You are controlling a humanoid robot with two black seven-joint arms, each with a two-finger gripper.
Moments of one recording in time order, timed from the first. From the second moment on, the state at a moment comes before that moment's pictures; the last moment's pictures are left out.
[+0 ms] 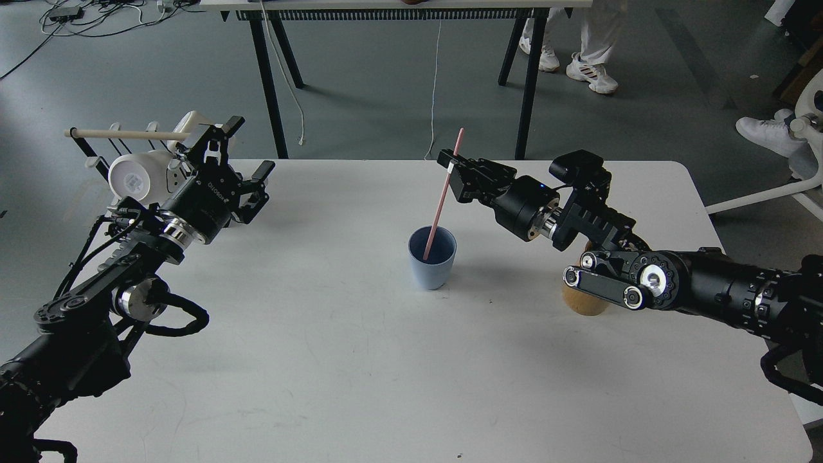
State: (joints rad) left arm -0.59 0.31 -0.80 -0.65 0.47 -0.49 -0.49; right arm 1.06 -0.19 -0.23 0.78 -1.00 -0.49 0.49
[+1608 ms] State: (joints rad) left arm -0.62 0.32 -0.83 -0.67 0.38 -0.49 -0.49; right arm 0.83 -0.74 0.40 1.09 -0.10 0.44 0.49
